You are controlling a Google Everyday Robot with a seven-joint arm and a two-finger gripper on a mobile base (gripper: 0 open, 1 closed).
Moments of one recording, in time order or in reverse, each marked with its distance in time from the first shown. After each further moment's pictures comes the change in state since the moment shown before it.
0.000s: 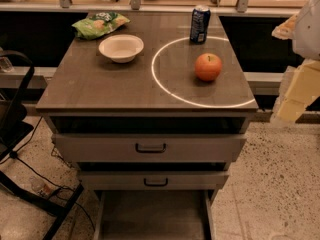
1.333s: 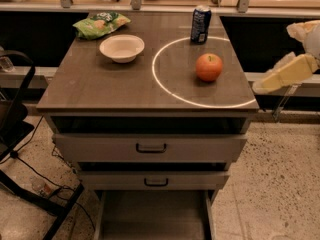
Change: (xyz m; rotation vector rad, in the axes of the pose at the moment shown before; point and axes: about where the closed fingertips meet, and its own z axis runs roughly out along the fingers) arm 0.018 -0.089 0.044 0.144 -0.541 0.320
